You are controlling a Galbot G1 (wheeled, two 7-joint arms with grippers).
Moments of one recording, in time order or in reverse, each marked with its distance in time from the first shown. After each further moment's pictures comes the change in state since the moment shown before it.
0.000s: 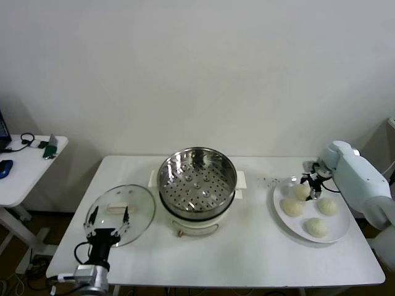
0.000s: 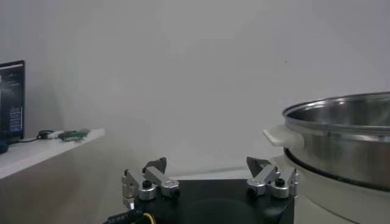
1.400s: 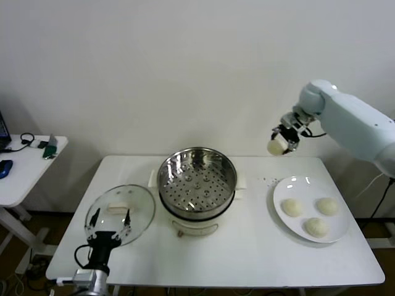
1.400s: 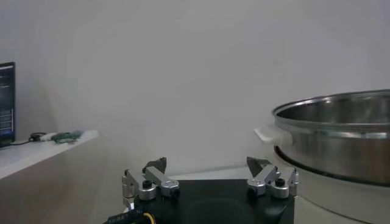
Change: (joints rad) left arm 0.033 0.009 0.002 -0.021 0.002 -0.009 0.023; right arm 0.520 0.028 -0.613 0.467 0.407 0.115 -0.105
